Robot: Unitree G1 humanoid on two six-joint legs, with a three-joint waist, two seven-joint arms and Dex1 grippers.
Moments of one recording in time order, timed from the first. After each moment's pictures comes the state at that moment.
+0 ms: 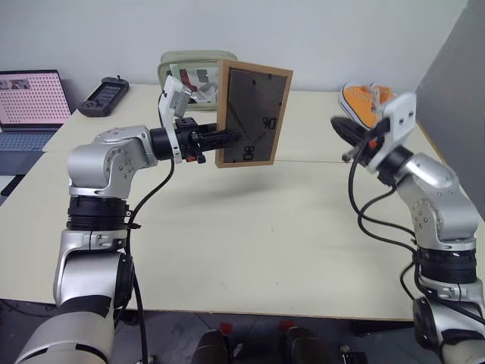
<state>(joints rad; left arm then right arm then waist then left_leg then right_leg) -0.96 0.60 0.07 0.19 -0.52 0.82 -1.06 -0.70 -0.43 -0.15 -0.24 0.43 0.58 0.54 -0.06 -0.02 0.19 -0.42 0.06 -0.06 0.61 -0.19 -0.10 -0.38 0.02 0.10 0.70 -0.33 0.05</state>
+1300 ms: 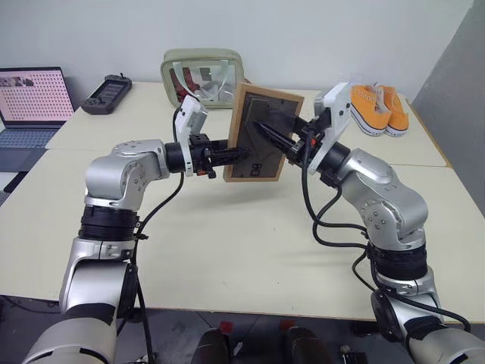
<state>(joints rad) -0.94 0.56 0.00 0.29 -0.48 0.75 -1.05 -0.76 -0.24 0.01 -0.34 0.51 0.68 0.44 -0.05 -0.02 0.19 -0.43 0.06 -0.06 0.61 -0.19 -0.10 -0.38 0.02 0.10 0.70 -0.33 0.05</state>
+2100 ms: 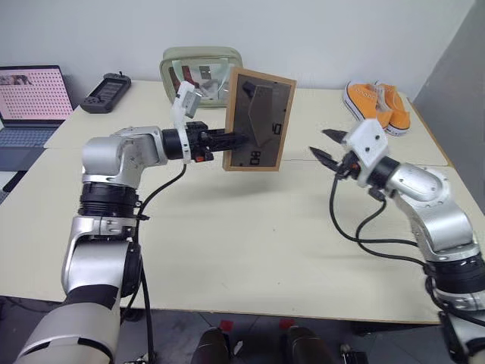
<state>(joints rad) -1.04 0.60 0.06 0.35 -0.56 1.05 -1.03 -0.56 -0.73 0.10 -0.09 0.05 0.06 0.60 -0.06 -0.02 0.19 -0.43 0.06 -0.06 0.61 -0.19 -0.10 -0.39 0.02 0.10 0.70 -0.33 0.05</state>
